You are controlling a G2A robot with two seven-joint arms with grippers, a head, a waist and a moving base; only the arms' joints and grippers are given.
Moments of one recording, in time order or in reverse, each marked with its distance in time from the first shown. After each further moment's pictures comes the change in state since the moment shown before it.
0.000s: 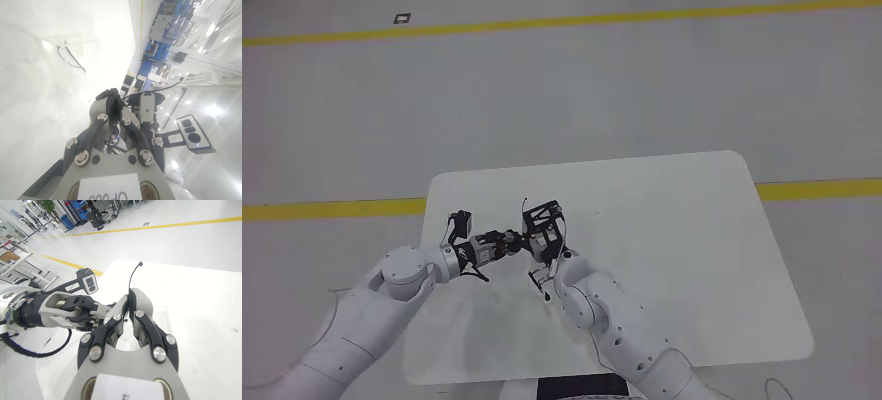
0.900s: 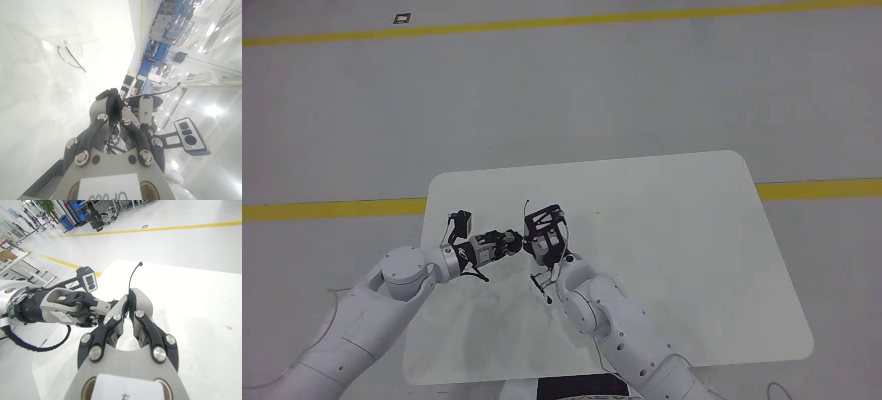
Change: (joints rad) left arm 0.000 0.000 0.000 0.000 0.000 0.000 0.000; right arm -0.023 0.011 -0.004 -0.016 -0.024 0.002 -0.021
